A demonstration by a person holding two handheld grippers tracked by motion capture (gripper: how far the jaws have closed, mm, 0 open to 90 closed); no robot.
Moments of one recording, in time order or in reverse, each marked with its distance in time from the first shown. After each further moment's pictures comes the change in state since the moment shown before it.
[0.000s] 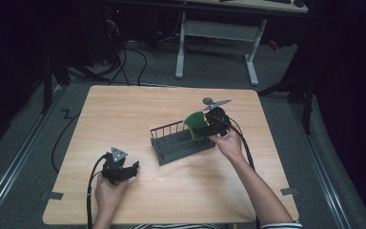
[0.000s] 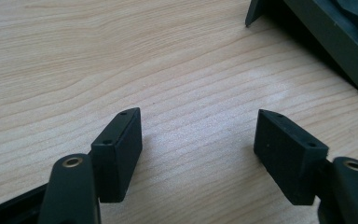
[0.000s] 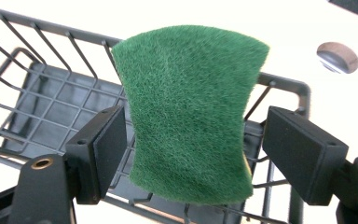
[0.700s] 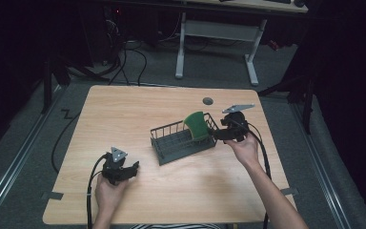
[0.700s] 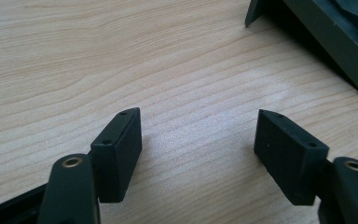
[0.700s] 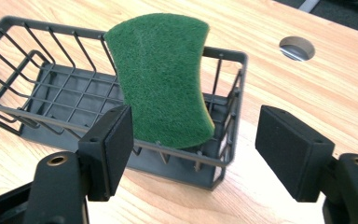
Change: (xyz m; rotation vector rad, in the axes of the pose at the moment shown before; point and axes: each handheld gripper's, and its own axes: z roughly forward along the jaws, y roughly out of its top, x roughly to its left) left arm 0.000 0.000 0.000 0.000 -0.002 -0.001; right arm -0.017 -0.028 -0.048 -0.074 -0.015 0.051
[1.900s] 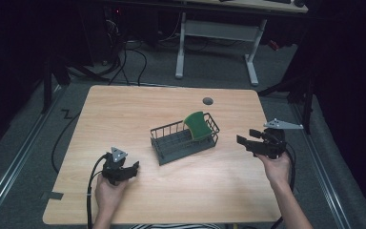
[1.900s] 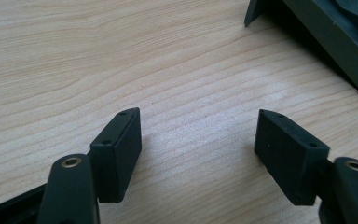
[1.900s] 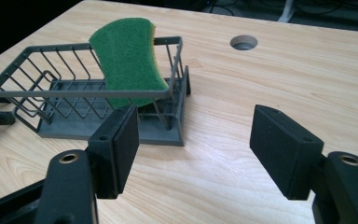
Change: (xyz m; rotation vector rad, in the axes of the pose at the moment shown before) left arm 0.000 0.000 0.000 0.002 0.000 0.002; right arm -0.036 -0.072 -0.076 -0.174 0.000 0.173
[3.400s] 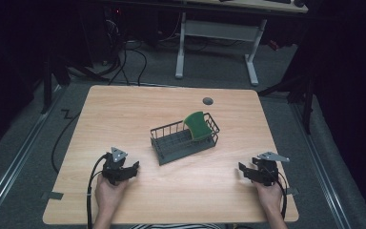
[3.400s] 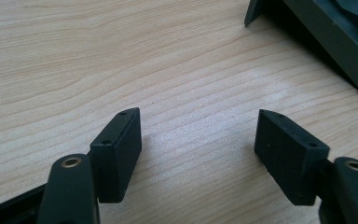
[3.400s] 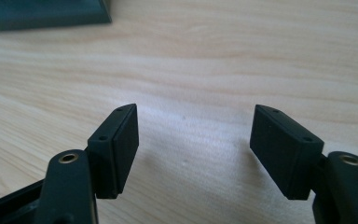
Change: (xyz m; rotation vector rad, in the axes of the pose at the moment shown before) left arm 0.000 0.000 0.000 0.000 0.001 0.001; right arm -0.018 -0.118 0.042 0.124 -0.203 0.008
